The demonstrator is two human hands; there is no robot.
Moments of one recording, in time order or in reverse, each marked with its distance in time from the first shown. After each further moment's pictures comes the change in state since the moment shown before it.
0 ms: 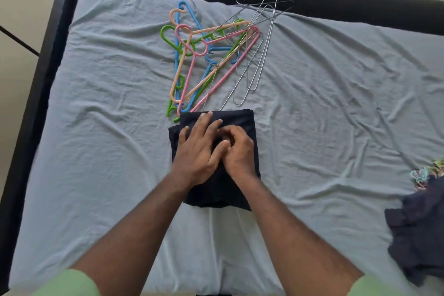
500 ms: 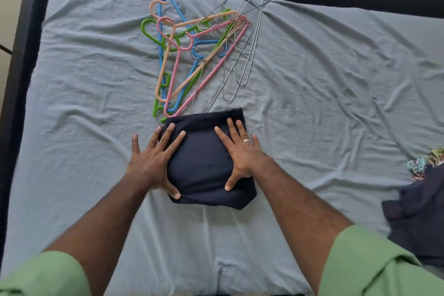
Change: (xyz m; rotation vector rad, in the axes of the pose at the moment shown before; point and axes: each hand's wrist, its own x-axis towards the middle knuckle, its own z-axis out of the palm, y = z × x) left_hand -0.004 -0.081 -0.012 0.508 -0.517 -0.109; right_hand 0.043 0.051 -0.043 -0.995 -0.893 0.029
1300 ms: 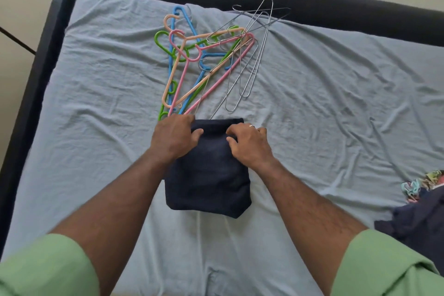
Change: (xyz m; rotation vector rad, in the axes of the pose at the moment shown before) left_hand 0.019 0.058 -0.091 -0.261 0.421 -0.166; right_hand -0.011 0.003 -0.042 0.141 0.586 -0.048
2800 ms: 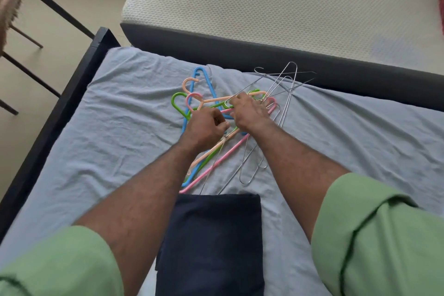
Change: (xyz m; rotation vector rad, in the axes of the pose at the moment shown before) left_hand 0.187 0.020 -0.044 -0.525 0.143 -0.046; right_hand 0.279 -0.020 -0.071 -0.225 0.036 -0.109
